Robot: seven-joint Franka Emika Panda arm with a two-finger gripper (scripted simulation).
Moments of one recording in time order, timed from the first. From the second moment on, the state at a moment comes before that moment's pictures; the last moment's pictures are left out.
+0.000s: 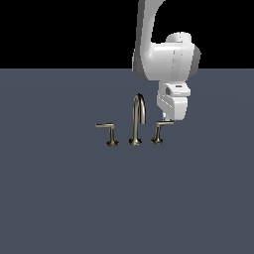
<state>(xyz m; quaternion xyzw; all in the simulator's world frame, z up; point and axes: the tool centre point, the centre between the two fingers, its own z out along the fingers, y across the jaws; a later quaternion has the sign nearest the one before) 0.084 -0.162 0.091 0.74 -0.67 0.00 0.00</state>
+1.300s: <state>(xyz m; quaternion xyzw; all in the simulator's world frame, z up) 0.028 -0.170 0.091 0.74 -0.67 0.01 0.00</state>
